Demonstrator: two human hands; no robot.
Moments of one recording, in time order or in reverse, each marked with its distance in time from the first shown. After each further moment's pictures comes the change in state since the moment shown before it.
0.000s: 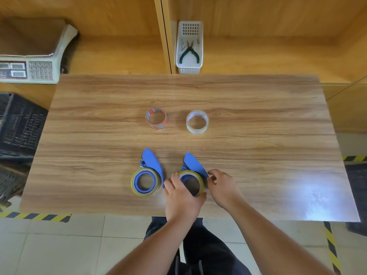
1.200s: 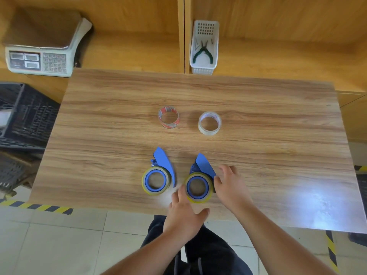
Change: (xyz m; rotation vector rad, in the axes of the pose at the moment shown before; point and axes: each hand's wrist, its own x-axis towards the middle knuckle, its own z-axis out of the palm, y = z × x) left_hand -0.011 -0.045 -0.028 -0.040 -0.253 0.009; right_hand -0.004 -0.026 0.006 -0.087 0.108 -0.076
